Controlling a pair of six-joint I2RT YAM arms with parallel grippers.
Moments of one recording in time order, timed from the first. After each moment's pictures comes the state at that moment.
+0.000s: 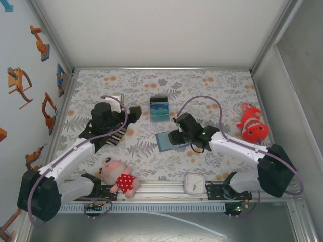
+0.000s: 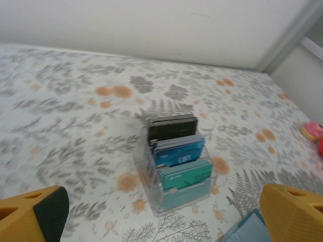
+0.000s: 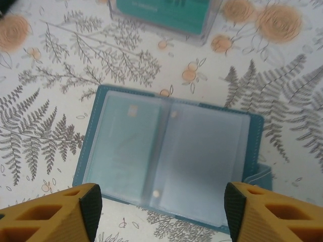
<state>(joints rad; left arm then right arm) -0.46 1.08 0.64 0.08 0.08 -0.35 0.84 1.35 0.82 -0.41 0.08 0.36</state>
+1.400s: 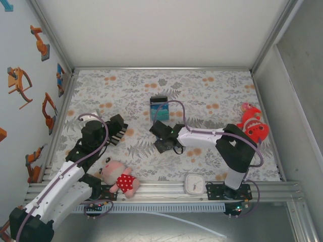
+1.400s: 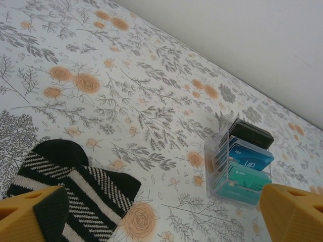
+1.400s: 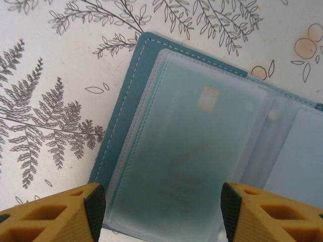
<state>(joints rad) -0.46 0.70 0.48 -0.22 -0.27 -0.68 1.00 1.78 1.08 -0.54 0.17 0.34</state>
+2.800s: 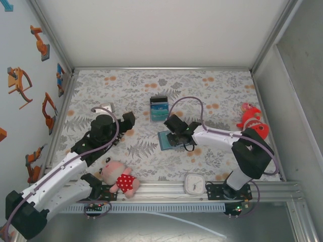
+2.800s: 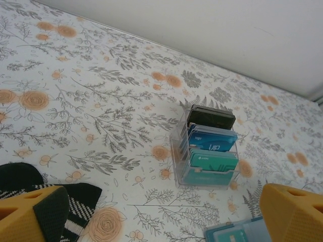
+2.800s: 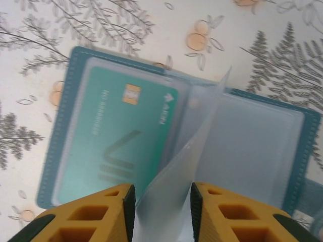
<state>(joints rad) -0.66 0.85 0.63 -0.22 -0.34 -0.57 0.86 1.59 0.92 -0.47 0.14 0.35</state>
